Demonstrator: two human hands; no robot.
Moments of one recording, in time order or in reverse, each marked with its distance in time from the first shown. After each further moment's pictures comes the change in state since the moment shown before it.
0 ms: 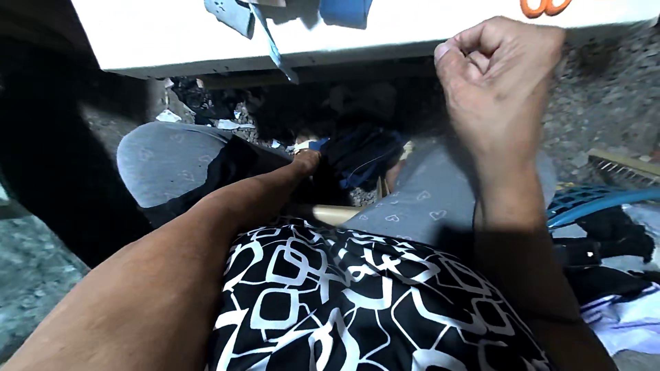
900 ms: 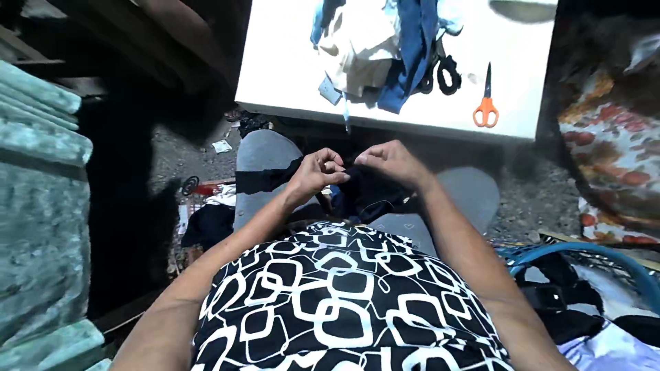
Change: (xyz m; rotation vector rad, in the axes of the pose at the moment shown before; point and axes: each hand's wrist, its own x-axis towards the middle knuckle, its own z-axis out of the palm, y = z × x) left_hand -0.145 -0.069 0.020 -1.230 0.634 0.906; right_hand -0.034 -0.057 0.069 0.427 -0.762 -0.334
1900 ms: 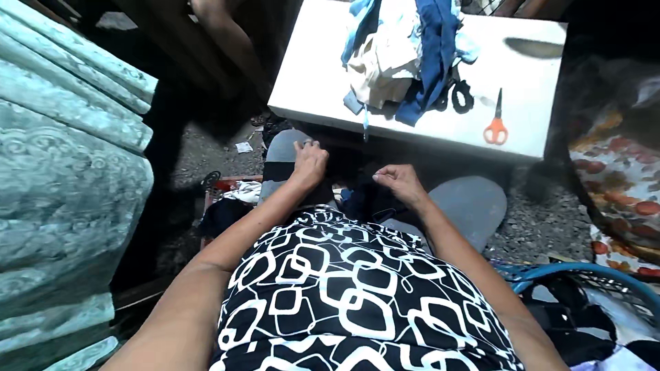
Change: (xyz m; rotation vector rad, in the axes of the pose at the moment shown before) left_hand 0.013 -0.008 -0.040 1.466 0.207 -0.174; right_hand -0.020 0.029 0.035 -0.003 0.215 0.067
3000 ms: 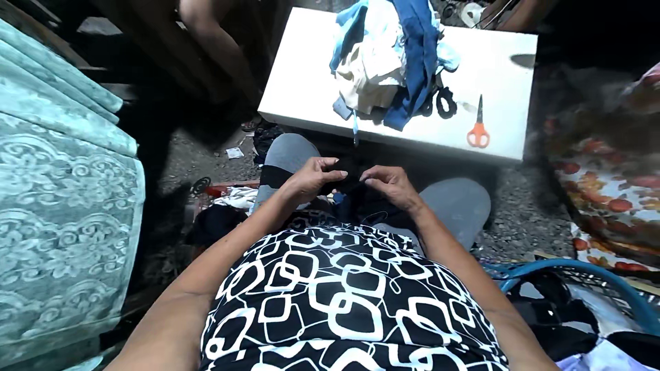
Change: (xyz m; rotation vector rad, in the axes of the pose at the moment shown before) left_hand -0.041 0.028 -0.036 -1.628 -0.353 0.061; right_hand -0.002 -0.008 -0.007 0.188 -0.150 -0.384
